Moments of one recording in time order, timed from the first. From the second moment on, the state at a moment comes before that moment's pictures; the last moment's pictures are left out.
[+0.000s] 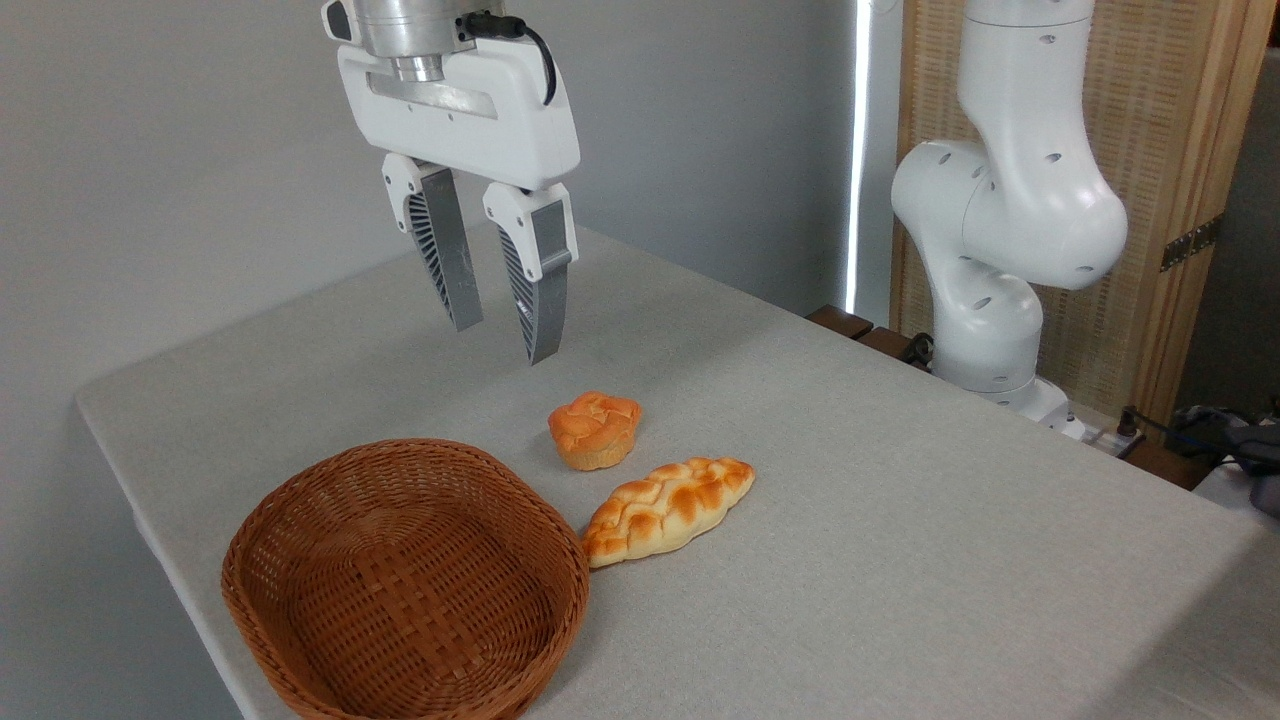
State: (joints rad) arm -0.12 -0.03 0.01 -1.62 0.02 1.62 0.56
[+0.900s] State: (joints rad) arm -0.13 -0.05 -0.07 -1.75 0.02 1.68 0.56
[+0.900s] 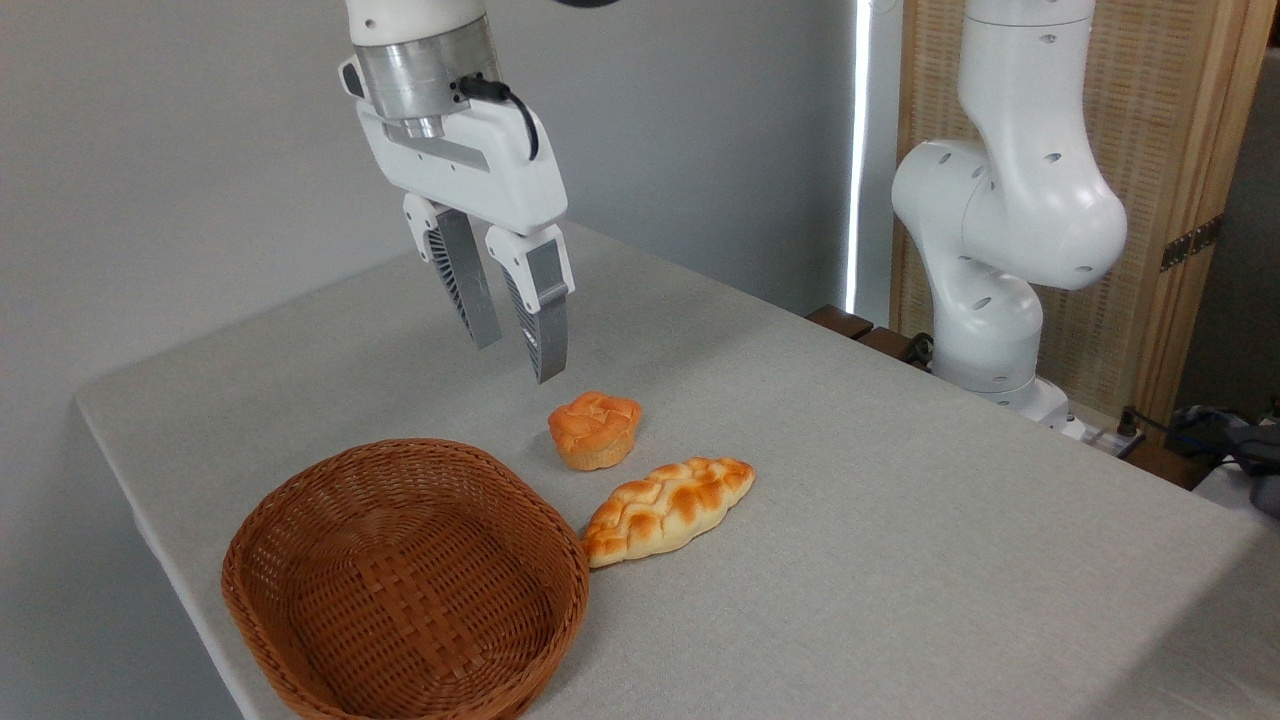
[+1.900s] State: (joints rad) arm -0.16 -0.21 -0.18 -2.27 -0.01 2.03 0.56
